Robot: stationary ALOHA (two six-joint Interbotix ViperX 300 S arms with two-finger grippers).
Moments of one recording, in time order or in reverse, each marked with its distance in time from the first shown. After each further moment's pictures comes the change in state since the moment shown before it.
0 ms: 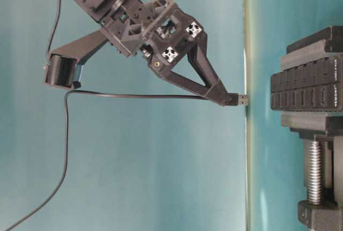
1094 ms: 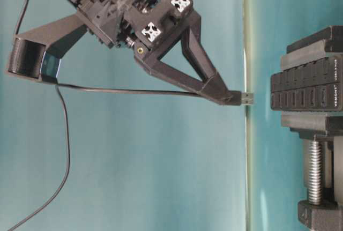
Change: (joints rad) left arm 0.000 -0.084 0.002 0.000 0.078 0.000; right arm 0.135 -0.037 0.012 0.002 0.032 0.080
